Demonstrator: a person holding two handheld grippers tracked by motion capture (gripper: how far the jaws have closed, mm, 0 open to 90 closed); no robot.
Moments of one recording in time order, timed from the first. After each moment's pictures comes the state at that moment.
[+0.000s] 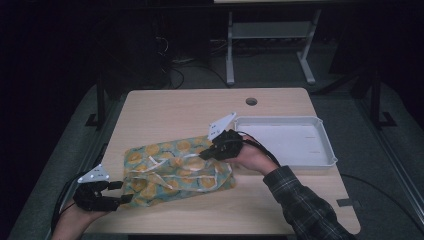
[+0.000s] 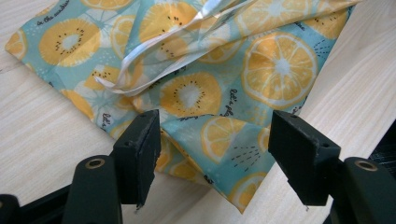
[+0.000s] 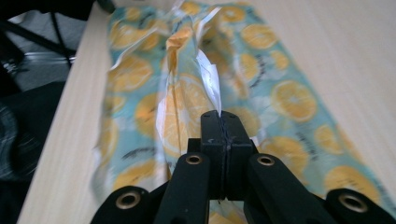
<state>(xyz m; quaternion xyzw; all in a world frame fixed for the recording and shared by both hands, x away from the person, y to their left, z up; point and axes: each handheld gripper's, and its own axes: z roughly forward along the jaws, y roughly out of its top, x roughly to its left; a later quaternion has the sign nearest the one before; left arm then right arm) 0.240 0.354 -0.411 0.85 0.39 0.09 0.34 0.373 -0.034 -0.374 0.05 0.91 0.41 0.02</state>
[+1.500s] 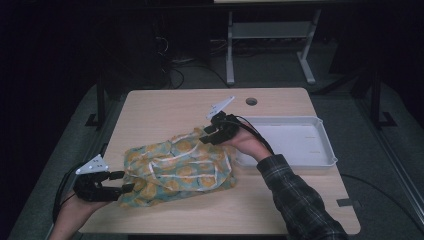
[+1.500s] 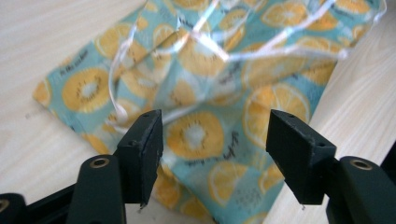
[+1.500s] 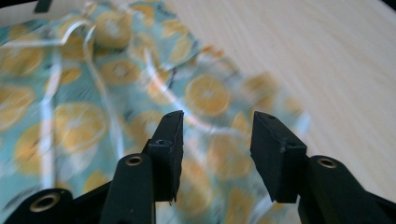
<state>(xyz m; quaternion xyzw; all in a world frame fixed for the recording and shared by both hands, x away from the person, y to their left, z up) 0.256 0.346 -0.385 0.84 0.38 0.12 0.36 0.422 -0.034 -0.378 0.18 0.90 0.39 0.05</state>
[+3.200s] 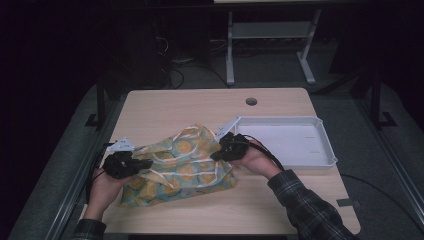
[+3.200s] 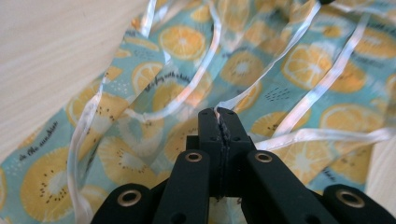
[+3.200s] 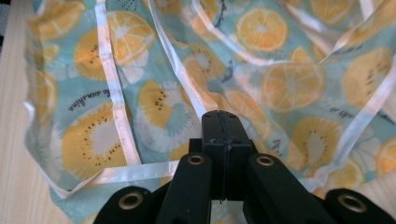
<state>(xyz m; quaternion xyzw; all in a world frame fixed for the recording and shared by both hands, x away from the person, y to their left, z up) 0.311 0.302 -0.394 0.84 0.36 0.10 0.39 0.384 -0.054 -0.408 0.15 0.92 0.35 0.02</state>
